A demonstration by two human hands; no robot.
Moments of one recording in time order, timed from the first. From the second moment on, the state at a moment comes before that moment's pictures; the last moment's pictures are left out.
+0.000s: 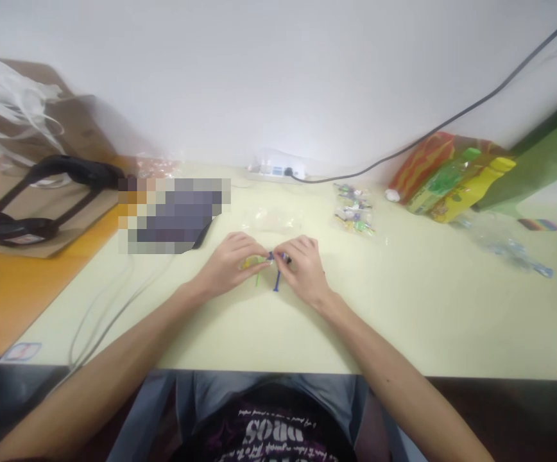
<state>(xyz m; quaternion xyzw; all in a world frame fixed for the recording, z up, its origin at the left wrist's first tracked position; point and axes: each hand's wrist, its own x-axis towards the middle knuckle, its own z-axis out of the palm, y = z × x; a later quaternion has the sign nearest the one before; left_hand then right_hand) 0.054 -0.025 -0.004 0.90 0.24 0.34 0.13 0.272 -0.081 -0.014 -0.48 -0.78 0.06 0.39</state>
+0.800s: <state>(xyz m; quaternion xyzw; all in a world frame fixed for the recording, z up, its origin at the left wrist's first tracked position) 0.042 -0.018 -0.010 0.85 0.30 0.39 0.18 0.295 -0.081 -0.021 -0.48 -0.84 0.03 0.24</state>
